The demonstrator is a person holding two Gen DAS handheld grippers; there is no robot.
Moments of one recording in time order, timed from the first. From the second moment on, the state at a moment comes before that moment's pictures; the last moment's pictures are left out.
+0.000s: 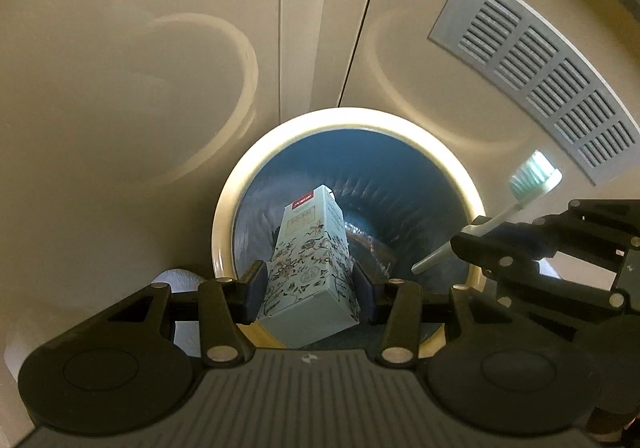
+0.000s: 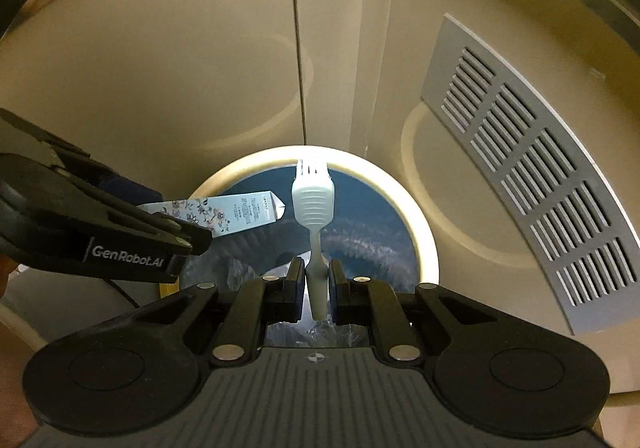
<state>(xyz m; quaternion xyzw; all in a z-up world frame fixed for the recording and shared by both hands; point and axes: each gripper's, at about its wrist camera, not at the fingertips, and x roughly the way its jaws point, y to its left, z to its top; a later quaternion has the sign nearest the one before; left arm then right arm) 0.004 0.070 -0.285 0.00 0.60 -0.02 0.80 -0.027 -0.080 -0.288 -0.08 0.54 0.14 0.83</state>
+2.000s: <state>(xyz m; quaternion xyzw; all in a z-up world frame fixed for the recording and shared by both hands) -0.077 0.065 -0.177 0.08 0.45 0.01 0.89 -0.087 -0.093 -0.192 -0.08 0.45 0.10 0.89</state>
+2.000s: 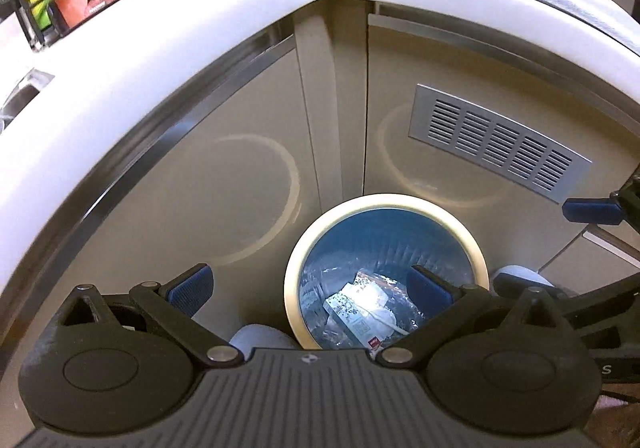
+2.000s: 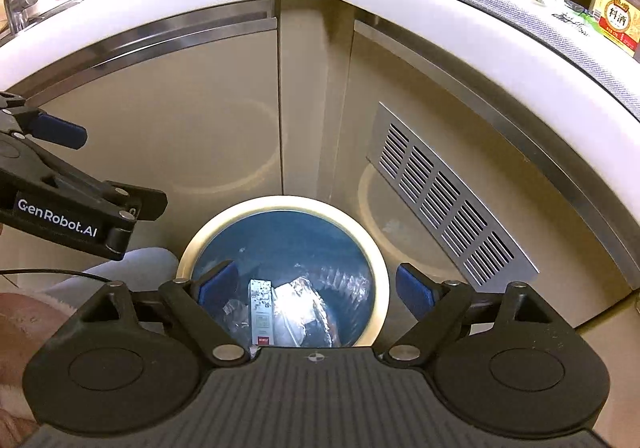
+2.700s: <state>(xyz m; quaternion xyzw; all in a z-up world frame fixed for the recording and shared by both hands) -0.100 0.059 -0.158 0.10 0.42 0.02 0.90 -0.103 -0.094 -0.181 -0.08 0.43 0.09 0.90</state>
